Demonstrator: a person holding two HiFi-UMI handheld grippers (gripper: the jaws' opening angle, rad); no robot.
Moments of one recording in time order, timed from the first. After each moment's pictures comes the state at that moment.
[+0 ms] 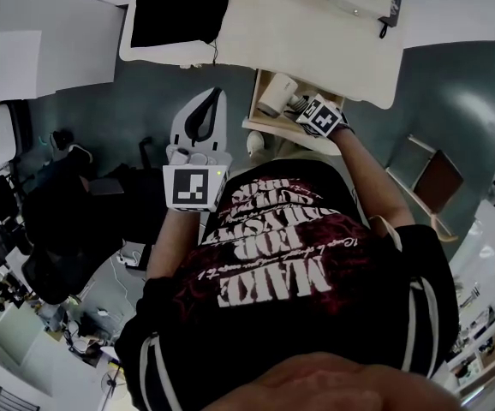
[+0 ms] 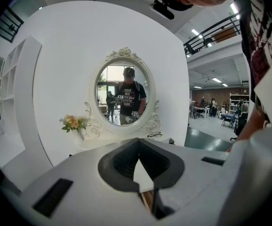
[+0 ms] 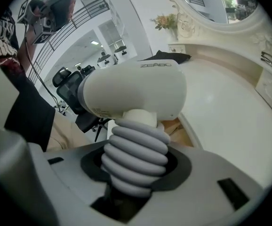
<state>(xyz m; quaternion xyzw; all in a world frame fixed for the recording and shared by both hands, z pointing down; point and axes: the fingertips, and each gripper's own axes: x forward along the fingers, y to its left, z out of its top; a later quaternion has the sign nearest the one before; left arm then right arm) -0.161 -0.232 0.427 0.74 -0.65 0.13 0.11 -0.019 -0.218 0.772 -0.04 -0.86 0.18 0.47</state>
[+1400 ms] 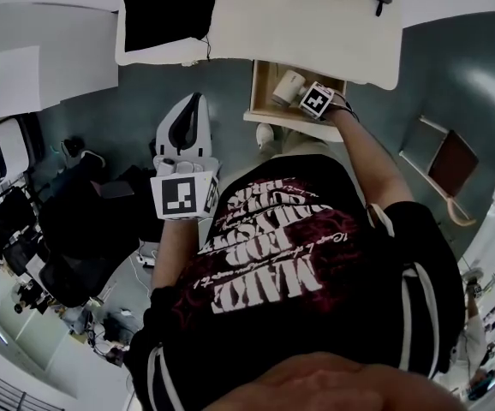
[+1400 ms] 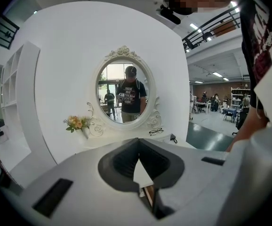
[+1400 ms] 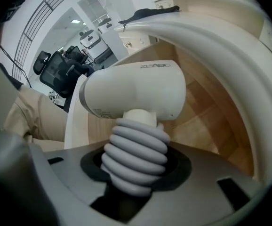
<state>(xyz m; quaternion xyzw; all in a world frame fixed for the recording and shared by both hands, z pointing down) -0.163 -0.216 0.427 0.73 -0.66 0.16 0.10 0.056 -0.209 0.896 -0.01 -0.75 0.20 0.63</state>
